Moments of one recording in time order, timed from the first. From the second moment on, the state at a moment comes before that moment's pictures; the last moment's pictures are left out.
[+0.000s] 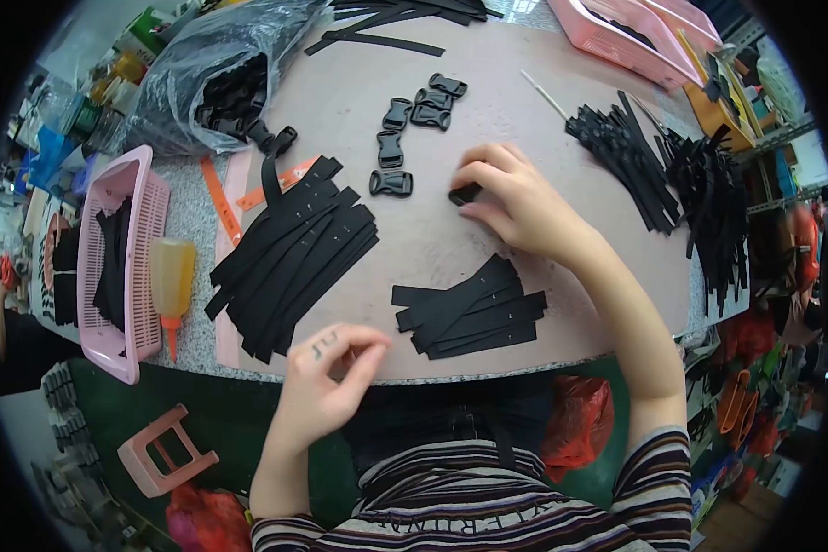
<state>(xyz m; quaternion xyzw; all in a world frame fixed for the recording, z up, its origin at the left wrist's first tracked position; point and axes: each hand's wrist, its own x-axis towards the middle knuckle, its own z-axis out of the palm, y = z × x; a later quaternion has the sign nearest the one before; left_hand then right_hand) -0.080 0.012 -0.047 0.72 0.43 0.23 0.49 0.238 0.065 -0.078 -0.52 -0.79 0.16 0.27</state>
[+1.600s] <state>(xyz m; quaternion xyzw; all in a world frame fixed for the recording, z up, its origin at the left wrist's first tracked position) -0.014 0.029 -0.009 0.85 0.36 0.34 0.17 0.163 -0.025 -0.042 -0.55 -0.67 0.14 0.47</state>
